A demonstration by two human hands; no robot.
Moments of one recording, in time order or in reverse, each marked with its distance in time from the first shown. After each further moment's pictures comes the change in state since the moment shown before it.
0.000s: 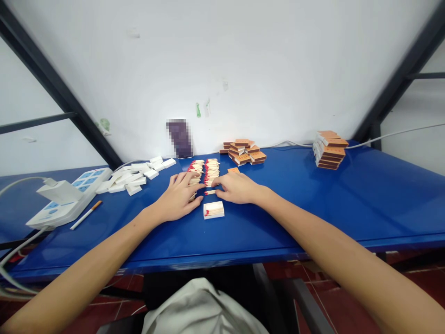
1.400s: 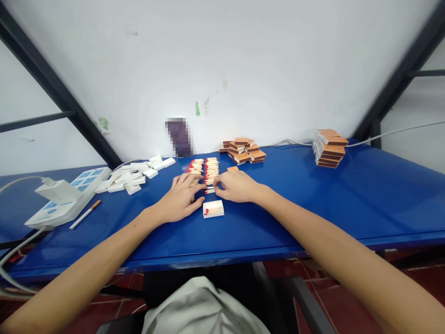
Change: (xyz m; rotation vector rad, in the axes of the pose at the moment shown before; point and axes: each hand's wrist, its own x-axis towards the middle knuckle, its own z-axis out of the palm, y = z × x) left_hand 0.001 0.005 0.000 -0.107 -0.021 0.020; right_hand 0.003 -0.002 0.002 -0.042 0.026 0.079
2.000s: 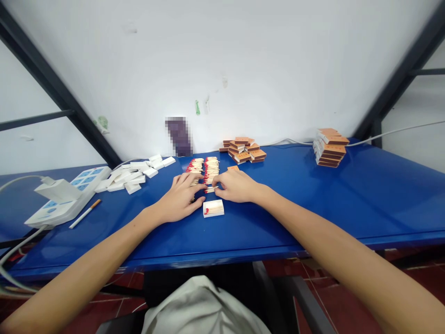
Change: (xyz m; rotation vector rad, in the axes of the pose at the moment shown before) left_hand 0.000 0.002 -0.003 0.027 -0.022 0.009; right_hand 0.000 0.000 0.001 0.021 -0.021 -0.012
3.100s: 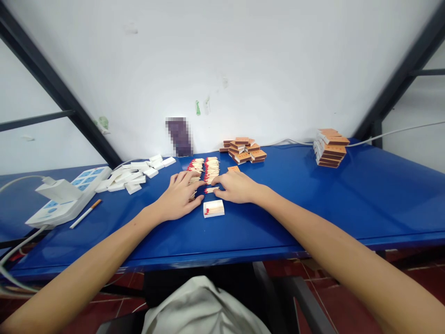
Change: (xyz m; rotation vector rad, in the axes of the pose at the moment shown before) left_hand 0.000 -0.006 0.005 0.087 0.033 -0.047; right_hand -0.002 0.000 0.000 0.013 -0.001 -0.058
